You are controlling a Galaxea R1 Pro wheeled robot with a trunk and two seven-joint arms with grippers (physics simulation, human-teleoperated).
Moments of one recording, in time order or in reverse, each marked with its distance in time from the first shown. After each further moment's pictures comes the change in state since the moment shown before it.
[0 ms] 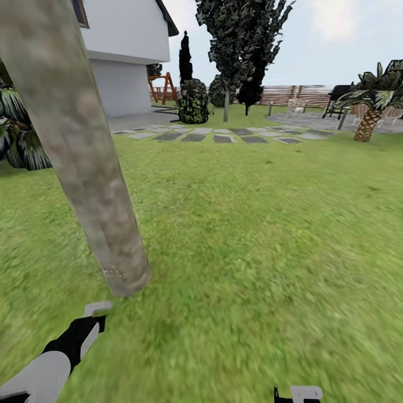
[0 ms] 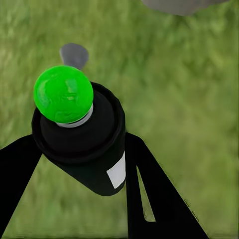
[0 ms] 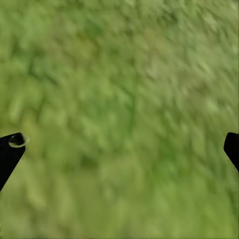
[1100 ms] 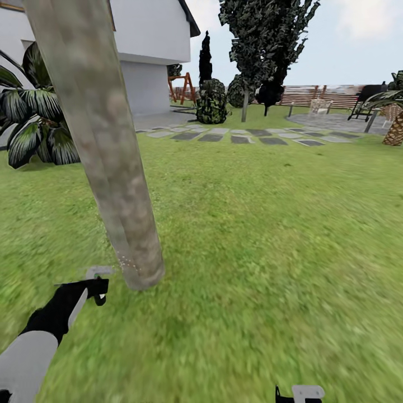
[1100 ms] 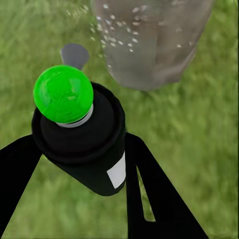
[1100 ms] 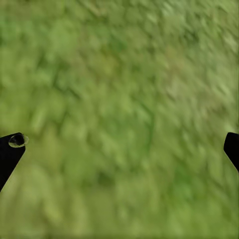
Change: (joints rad) left arm -0.039 0.079 -0.071 -0.321 0.010 0.178 -0.338; right arm 0.000 -0.004 -0.002 -0.005 -0.003 0.000 -0.003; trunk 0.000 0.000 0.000
